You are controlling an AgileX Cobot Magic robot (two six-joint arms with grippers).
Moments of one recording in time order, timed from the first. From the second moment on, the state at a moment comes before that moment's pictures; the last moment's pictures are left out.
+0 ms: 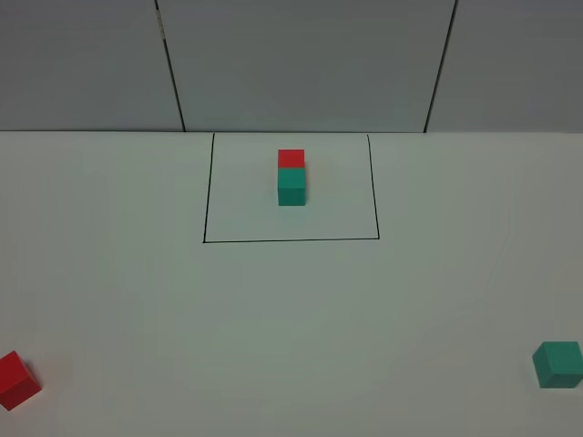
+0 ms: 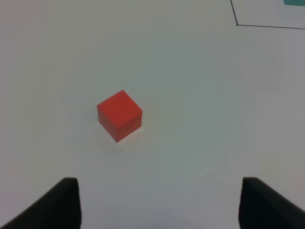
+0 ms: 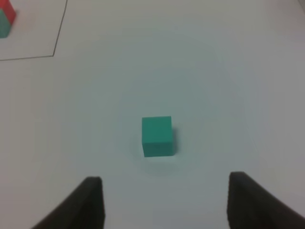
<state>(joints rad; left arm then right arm) -0.01 0.00 -0.46 -0.06 1.06 -0.04 0.02 0.04 -0.50 -0.05 1.06 0.09</state>
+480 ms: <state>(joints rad) -0.01 0.00 -0.46 -0.06 1.06 -0.04 0.02 0.04 -0.50 -0.05 1.06 0.09</state>
